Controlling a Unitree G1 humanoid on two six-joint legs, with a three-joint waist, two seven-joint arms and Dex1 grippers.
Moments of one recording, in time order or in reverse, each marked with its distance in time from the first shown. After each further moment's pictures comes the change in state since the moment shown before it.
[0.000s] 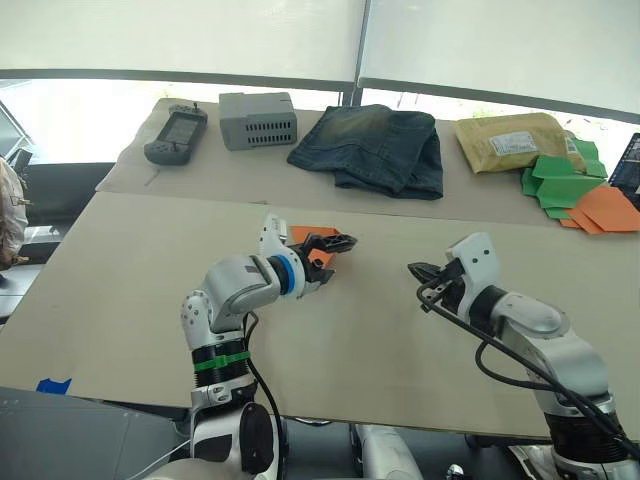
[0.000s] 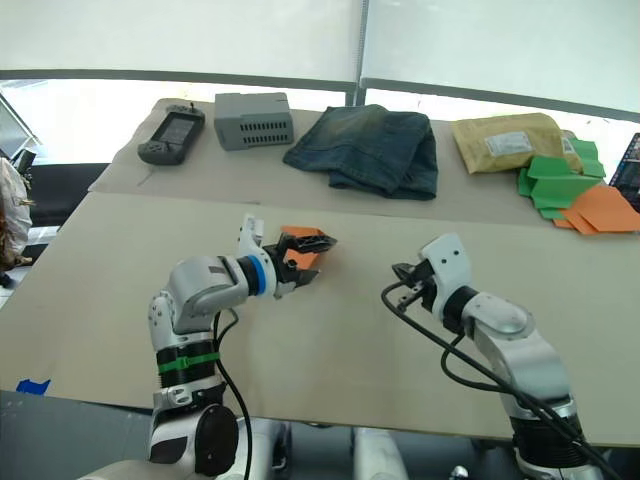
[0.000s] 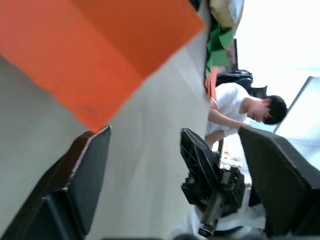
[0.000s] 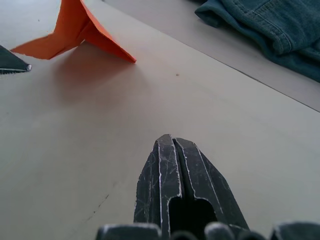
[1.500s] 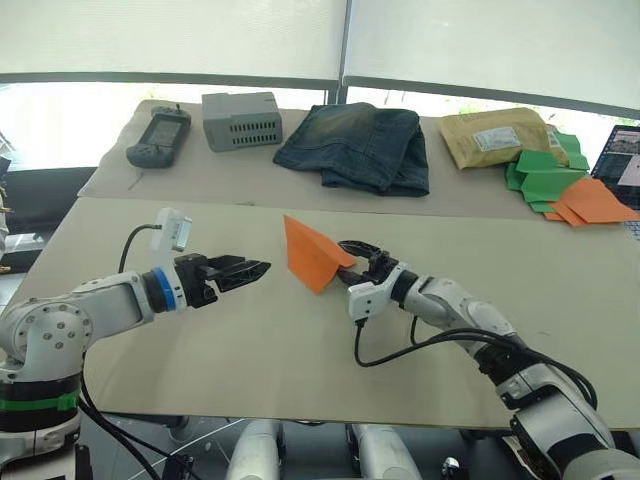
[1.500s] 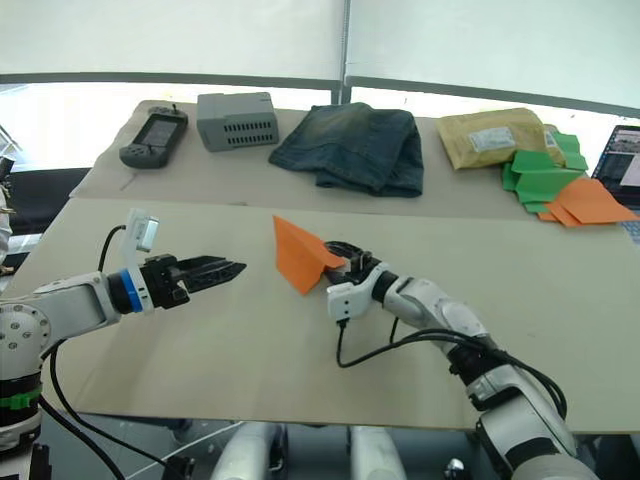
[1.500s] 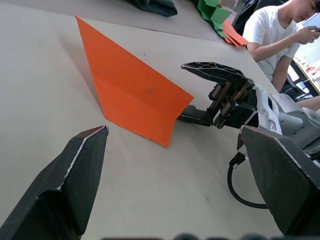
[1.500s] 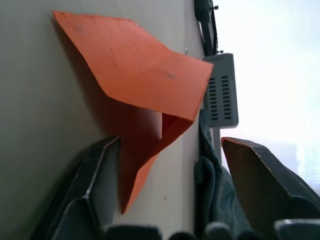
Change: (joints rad) left arm 0.276 0.883 -0.093 -0.228 0.720 -0.022 -1.456; right arm -0.416 0.081 0.492 0.834 -1.036 -1.202 -0.370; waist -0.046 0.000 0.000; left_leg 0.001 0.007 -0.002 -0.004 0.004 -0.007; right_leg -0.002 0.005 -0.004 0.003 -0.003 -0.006
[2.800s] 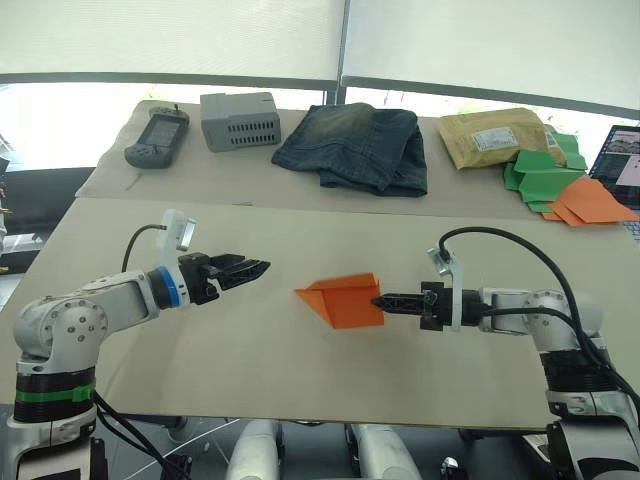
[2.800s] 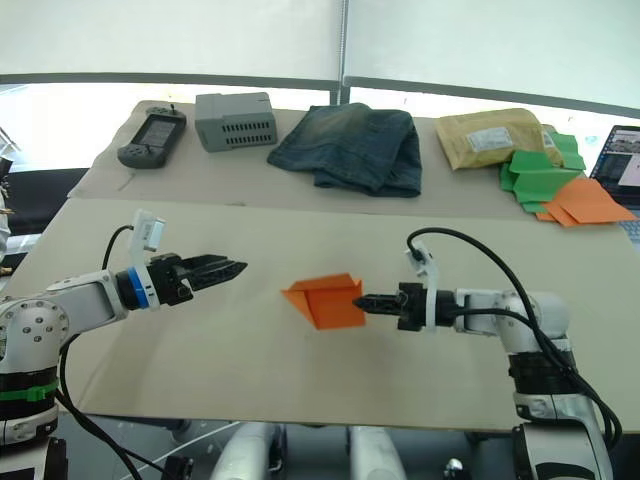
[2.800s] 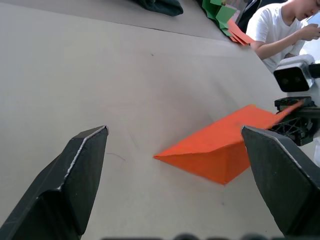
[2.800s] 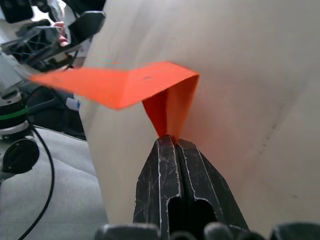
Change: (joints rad) left arm -0.035 -0.060 -0.015 0.063 0.194 -0.016 -0.146; right arm 0.128 -0.122 -0.465 -0.374 1.633 1.816 0.643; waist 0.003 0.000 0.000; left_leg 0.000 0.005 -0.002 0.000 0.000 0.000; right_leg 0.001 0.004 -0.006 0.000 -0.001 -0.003
